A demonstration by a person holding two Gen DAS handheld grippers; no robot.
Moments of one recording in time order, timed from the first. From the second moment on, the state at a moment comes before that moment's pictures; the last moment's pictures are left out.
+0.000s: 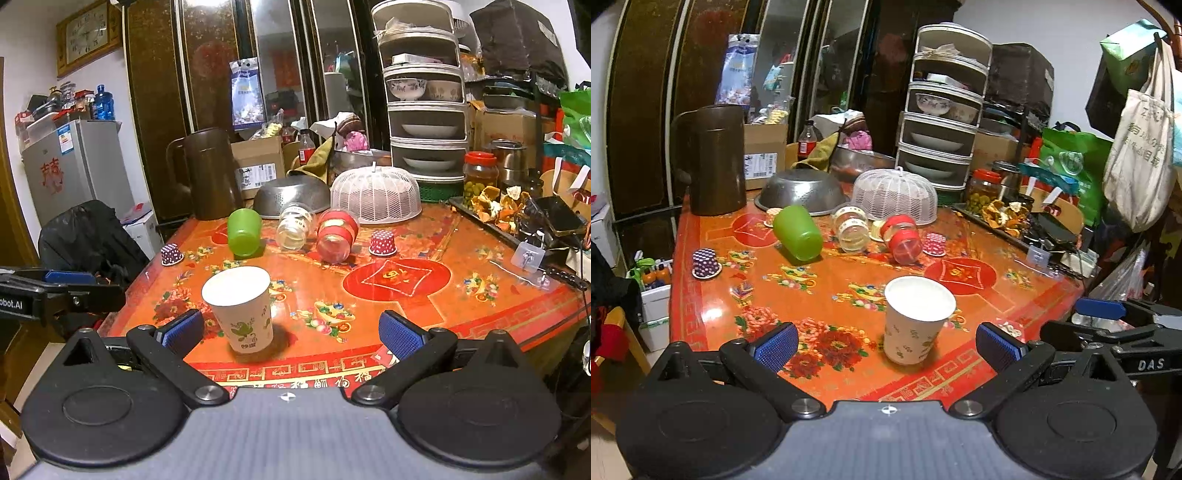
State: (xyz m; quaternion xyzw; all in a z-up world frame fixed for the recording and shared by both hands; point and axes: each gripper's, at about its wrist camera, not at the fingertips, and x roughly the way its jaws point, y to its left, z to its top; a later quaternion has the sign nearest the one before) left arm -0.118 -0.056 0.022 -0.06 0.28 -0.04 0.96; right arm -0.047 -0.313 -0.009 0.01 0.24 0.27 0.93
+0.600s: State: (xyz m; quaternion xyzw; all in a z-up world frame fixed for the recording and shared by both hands) left arm -0.116 -0.056 0.020 -0.06 0.29 -0.04 0.96; right arm -0.051 -0.311 -0.005 0.01 0.23 0.29 0.93
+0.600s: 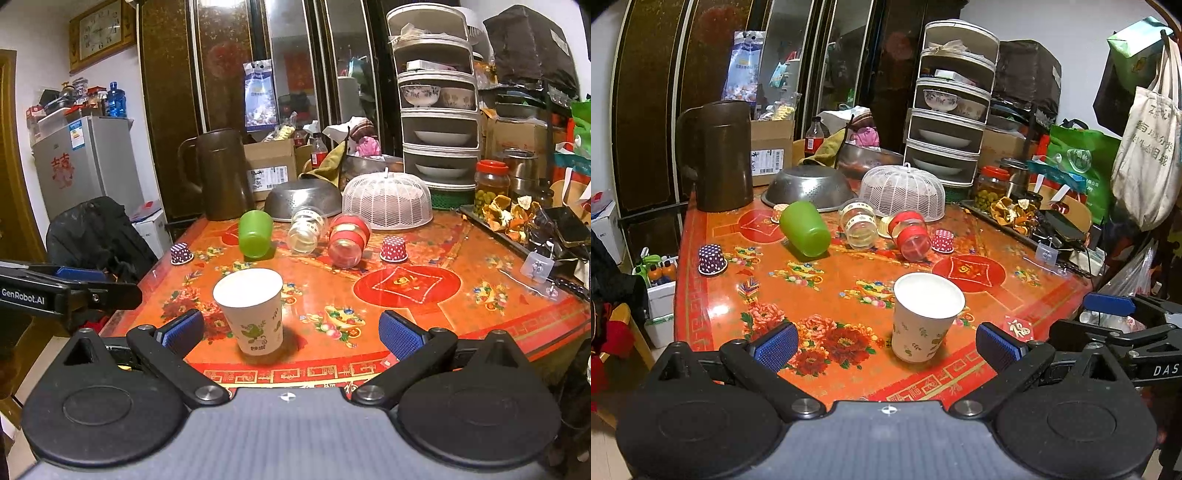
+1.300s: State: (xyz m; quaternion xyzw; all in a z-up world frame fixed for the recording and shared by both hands) left arm -0.116 -0.055 0.019 -0.06 0.29 -0.03 0.95; right arm -0.050 -0.309 -0.005 0.01 0.22 0.29 0.93
